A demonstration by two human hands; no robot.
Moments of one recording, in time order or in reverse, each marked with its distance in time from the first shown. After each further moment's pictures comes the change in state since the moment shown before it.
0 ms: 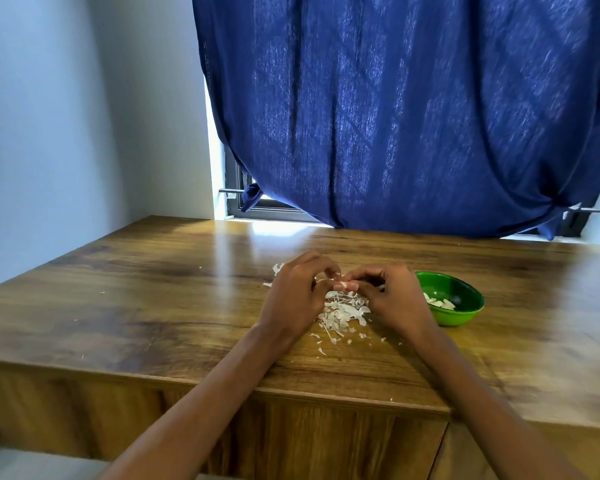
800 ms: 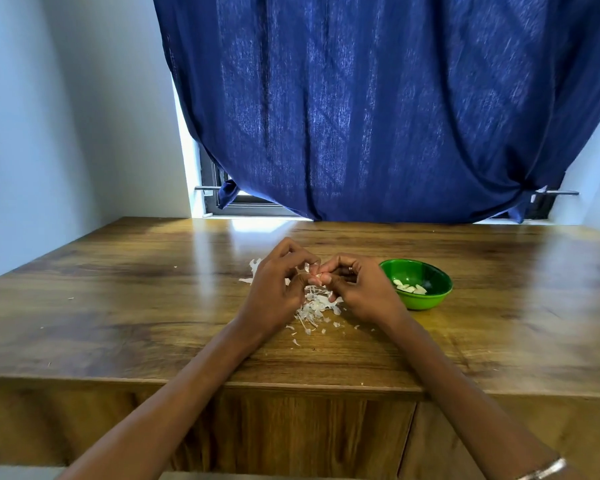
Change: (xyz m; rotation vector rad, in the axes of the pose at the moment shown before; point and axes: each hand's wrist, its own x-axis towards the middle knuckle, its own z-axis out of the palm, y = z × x) left_hand -0.002 0.011 0.000 -0.184 -0.028 0.007; right_hand -0.009 -0.003 0.000 0.324 -0.065 0.021
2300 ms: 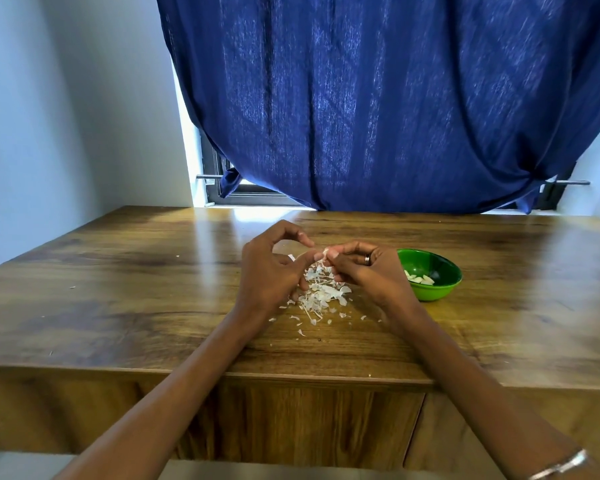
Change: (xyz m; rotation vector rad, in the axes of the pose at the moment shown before) left_hand 0.000 0.020 -0.008 -0.170 0.195 -0.284; right_hand -0.005 -0.007 0.002 0.347 0.137 0.164
